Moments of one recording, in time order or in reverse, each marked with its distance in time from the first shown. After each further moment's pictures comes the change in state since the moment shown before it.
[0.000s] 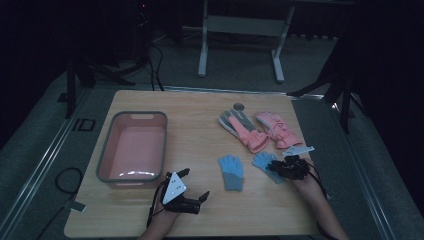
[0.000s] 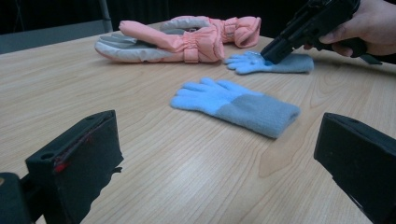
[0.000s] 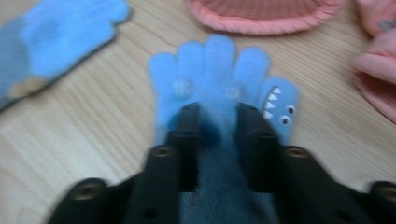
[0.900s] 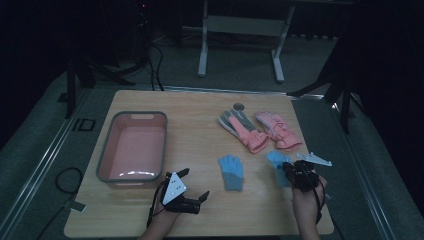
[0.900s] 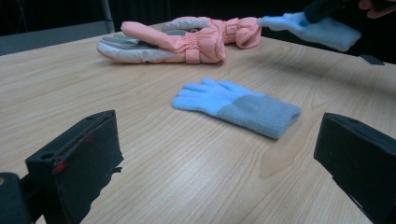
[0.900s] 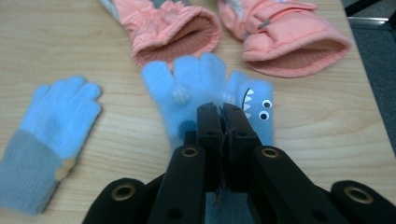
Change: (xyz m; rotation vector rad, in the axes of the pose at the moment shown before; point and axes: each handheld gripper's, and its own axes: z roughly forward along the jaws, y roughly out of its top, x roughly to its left) left arm 0.000 0.000 0.000 -0.002 0.007 -0.001; right arm 0.068 0.011 -0.066 -0.132 -0.396 0.420
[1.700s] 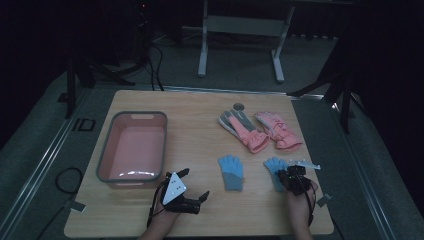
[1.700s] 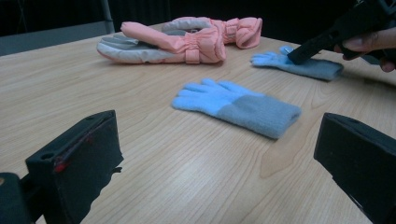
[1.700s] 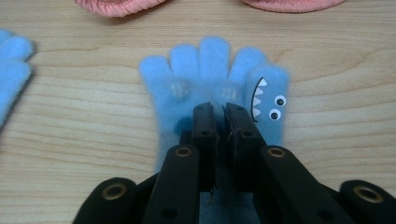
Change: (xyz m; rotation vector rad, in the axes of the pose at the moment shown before) left arm 0.000 0.000 0.000 -0.001 -0.001 0.003; right arm -0.011 -0.032 0.048 0.102 -0.018 0.046
